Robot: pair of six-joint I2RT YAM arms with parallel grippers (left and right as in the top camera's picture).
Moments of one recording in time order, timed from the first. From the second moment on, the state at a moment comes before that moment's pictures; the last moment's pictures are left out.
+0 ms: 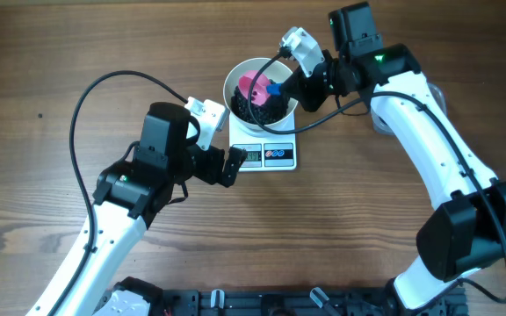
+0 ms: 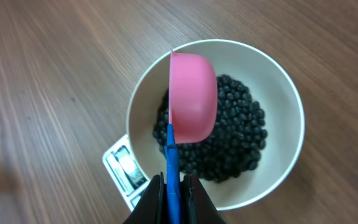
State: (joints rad) left arm -0.37 1.16 0.93 -0.60 0.26 -0.02; right arm 0.32 1.81 1.61 -0.82 -0.53 -0.39
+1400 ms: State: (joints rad) left arm -0.37 1.16 0.93 -0.60 0.26 -0.02; right arm 0.18 1.81 1.61 -0.63 -0.67 -0.21
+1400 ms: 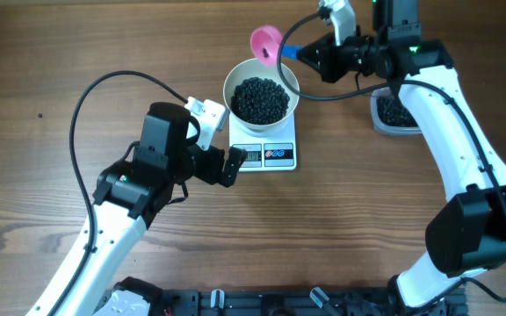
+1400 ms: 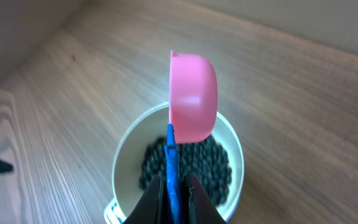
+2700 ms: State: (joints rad) left arm -0.37 1.16 0.93 -0.60 0.26 -0.02; right arm 0.35 1.81 1.60 -0.64 -0.34 -0.54
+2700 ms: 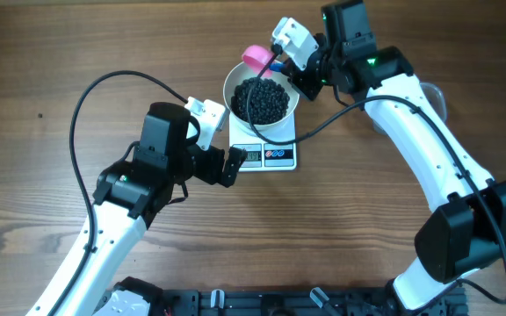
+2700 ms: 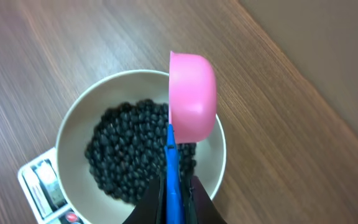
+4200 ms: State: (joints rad) left arm -0.37 1.16 0.93 -0.60 0.26 -0.02; right arm -0.31 1.56 1.39 -0.95 -0.41 0.06
